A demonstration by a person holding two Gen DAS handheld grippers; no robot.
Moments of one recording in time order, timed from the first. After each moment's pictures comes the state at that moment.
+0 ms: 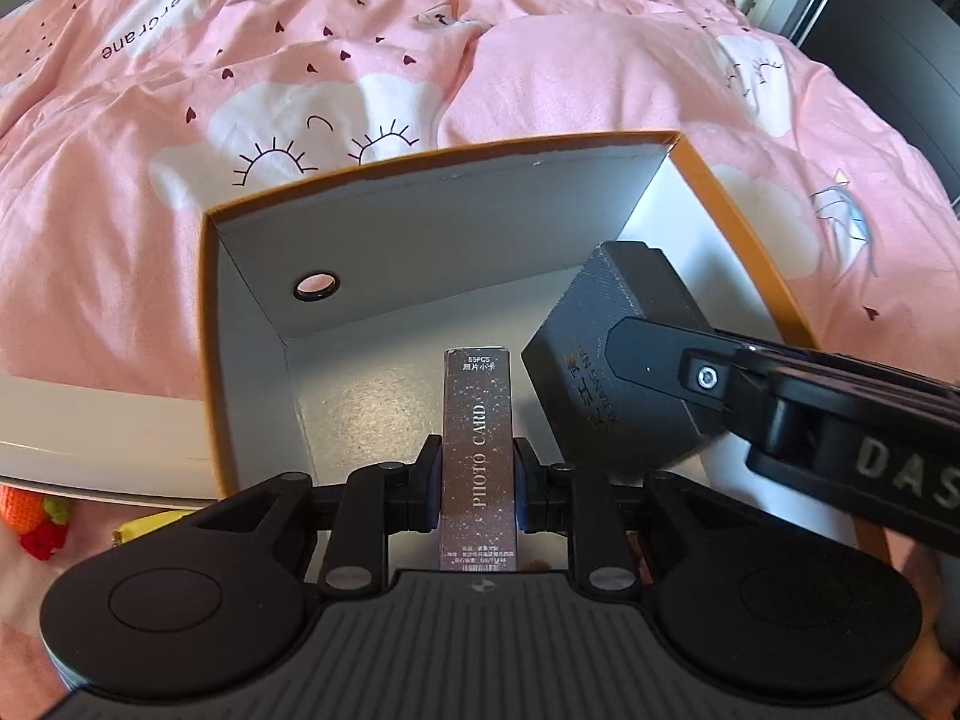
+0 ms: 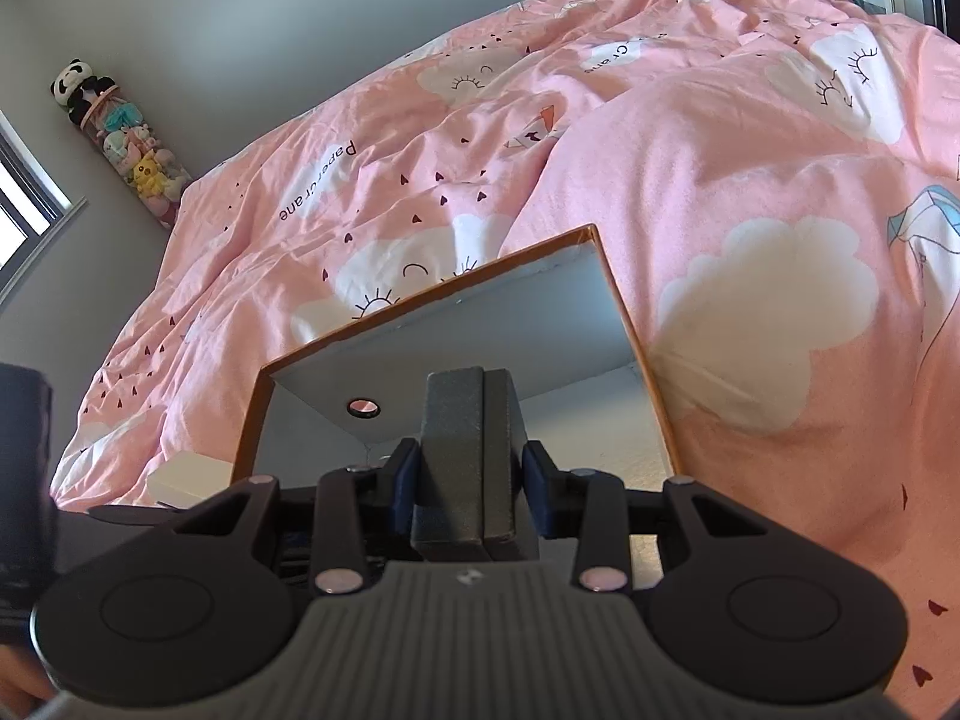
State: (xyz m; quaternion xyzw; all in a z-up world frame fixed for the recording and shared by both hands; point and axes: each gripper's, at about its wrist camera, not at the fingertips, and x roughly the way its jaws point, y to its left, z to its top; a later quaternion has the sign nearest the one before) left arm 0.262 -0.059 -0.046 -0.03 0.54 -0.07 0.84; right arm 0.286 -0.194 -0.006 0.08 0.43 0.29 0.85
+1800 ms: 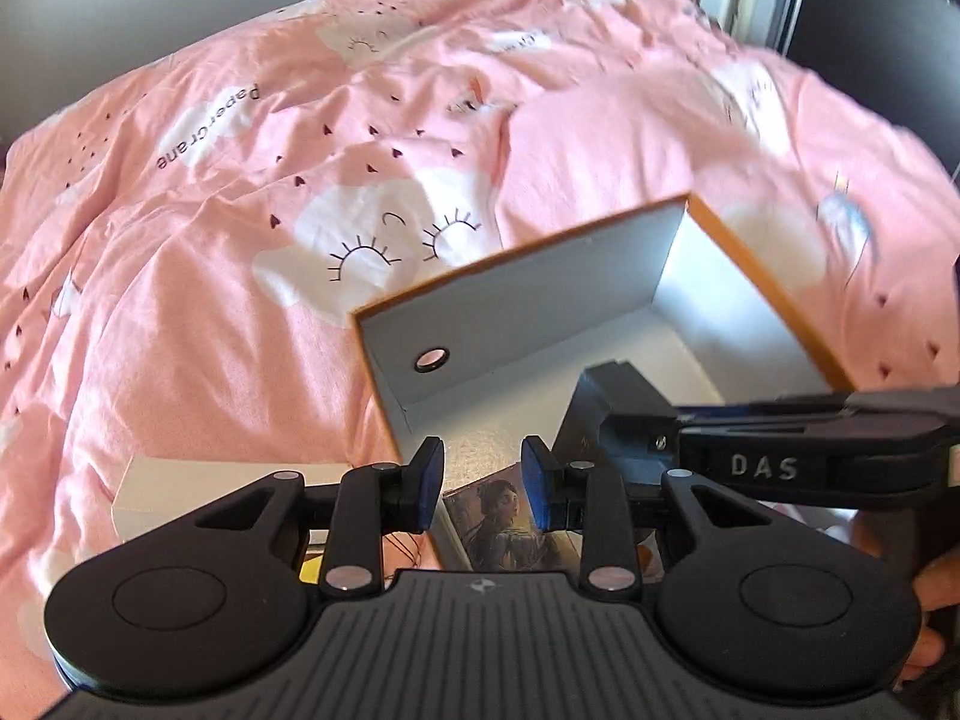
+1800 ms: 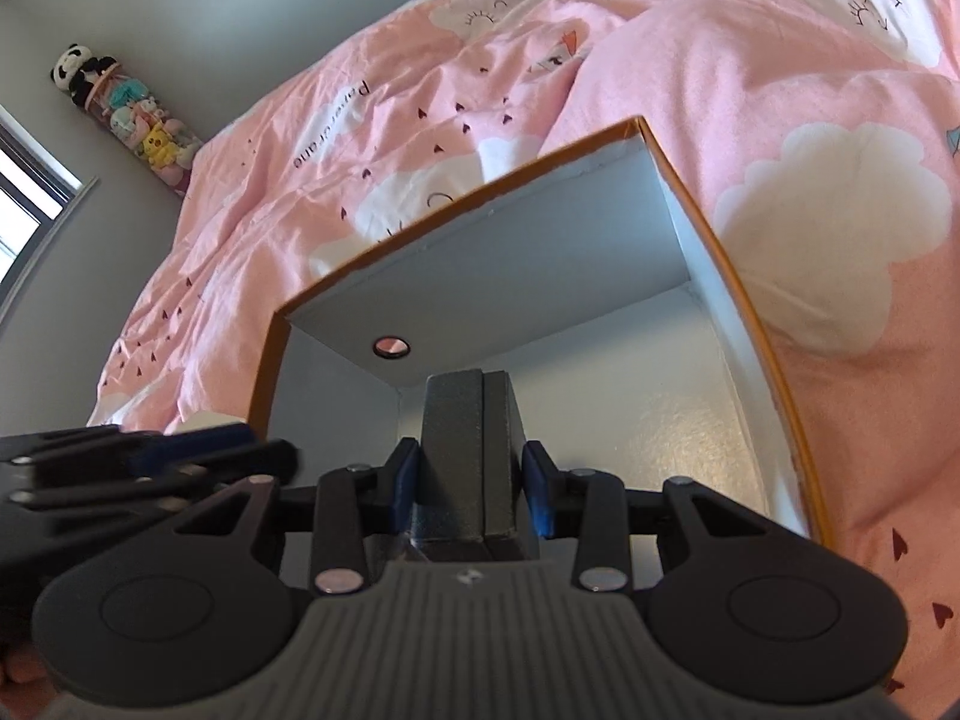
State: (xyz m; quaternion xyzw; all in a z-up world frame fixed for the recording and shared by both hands) left arm 0.233 -0.024 0.005 0.03 0.48 -0.06 0.88; right arm 0.286 -0.175 -0.034 0.10 0.49 0.31 0.81
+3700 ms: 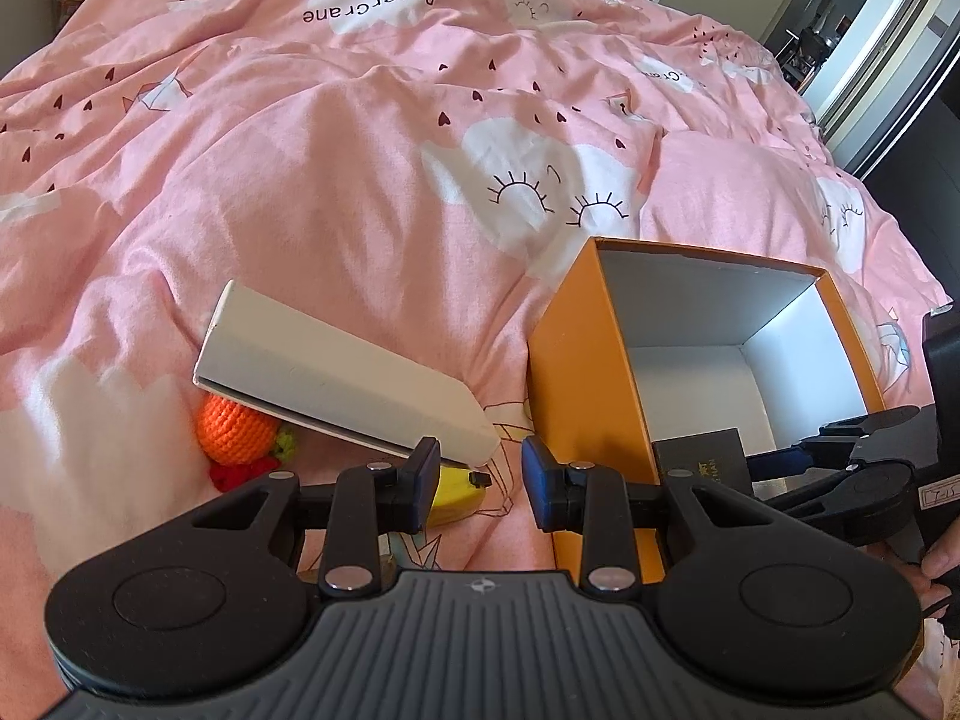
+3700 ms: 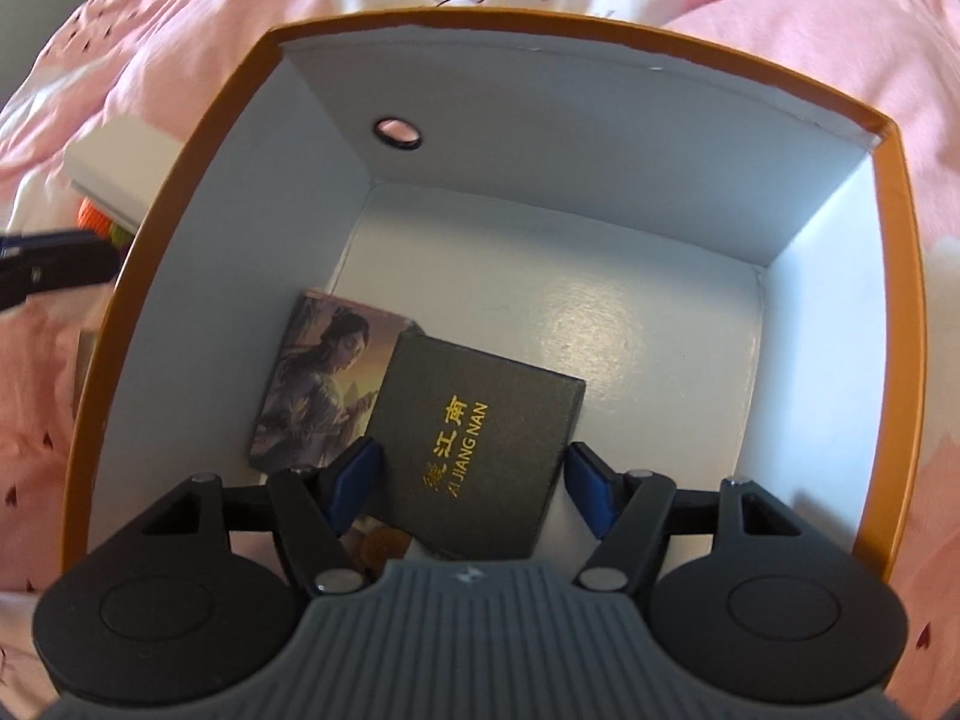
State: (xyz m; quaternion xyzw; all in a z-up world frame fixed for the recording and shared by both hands) left arm 0.213 0.086 -0.030 -0.14 0.49 -0.01 0.86; right arm 0.306 -0.102 -0.058 -0.21 0.58 0.35 0.70
